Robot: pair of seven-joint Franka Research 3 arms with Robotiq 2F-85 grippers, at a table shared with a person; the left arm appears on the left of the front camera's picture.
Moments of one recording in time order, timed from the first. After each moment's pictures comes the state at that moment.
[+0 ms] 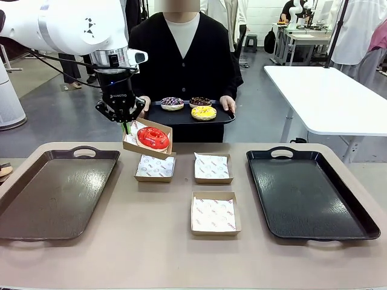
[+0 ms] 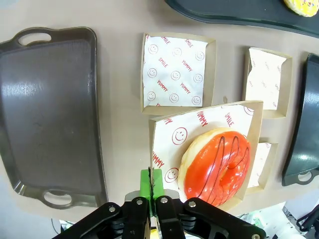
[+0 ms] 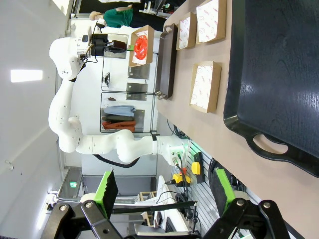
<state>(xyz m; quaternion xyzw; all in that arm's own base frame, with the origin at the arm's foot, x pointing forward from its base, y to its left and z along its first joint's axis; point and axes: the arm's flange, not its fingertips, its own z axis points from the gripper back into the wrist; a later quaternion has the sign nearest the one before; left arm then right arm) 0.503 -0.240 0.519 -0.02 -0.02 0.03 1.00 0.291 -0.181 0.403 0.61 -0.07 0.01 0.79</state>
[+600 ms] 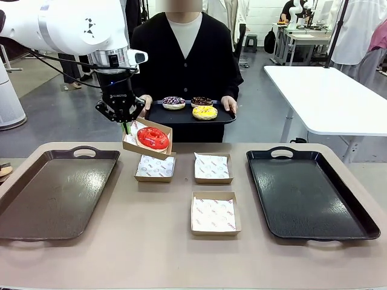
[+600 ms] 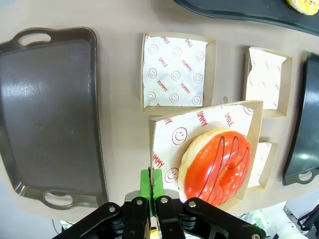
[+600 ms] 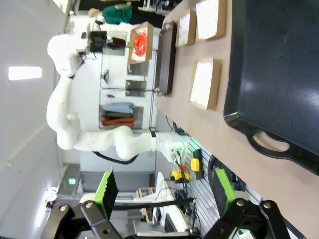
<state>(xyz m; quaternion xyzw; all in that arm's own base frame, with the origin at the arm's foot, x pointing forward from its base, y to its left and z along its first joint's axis) 0.504 -0.239 0.520 -0.02 -0.02 0.02 1.00 0.292 -0.177 0.406 0.60 -0.06 0.02 0.79</state>
